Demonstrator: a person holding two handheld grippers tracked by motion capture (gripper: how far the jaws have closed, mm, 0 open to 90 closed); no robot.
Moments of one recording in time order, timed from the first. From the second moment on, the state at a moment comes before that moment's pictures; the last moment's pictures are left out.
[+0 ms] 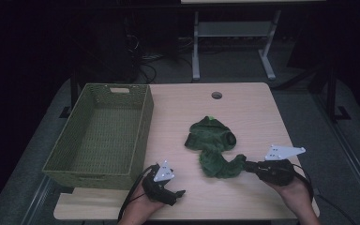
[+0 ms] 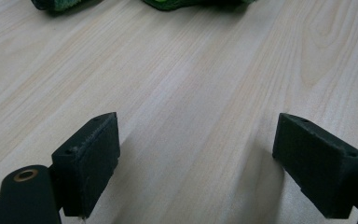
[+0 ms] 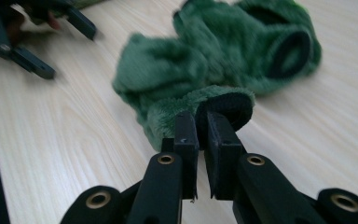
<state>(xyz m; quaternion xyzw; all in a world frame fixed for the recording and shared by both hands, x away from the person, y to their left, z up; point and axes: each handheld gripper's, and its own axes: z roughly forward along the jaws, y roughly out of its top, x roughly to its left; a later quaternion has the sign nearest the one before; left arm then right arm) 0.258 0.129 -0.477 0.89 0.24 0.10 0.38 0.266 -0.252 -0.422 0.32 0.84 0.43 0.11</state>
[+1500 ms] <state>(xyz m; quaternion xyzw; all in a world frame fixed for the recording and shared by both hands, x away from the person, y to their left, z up) 0.258 0.129 -0.477 0.89 0.24 0.10 0.38 0.324 -0.169 -0.410 0.26 0.82 0.50 0.09</state>
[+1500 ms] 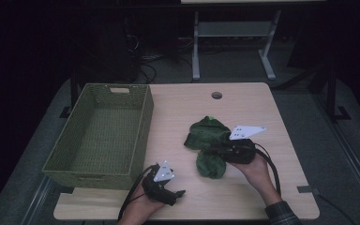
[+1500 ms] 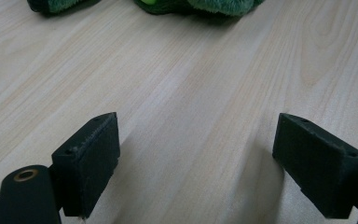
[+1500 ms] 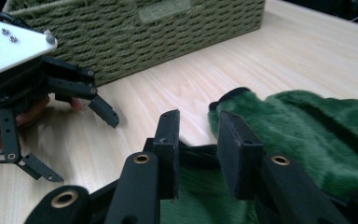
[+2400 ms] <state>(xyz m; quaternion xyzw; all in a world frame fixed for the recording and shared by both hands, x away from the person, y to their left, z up) 0.257 0.128 -0.478 0.89 0.24 0.10 0.38 0.326 -0.142 -0.460 0.26 0.88 0.40 0.04</state>
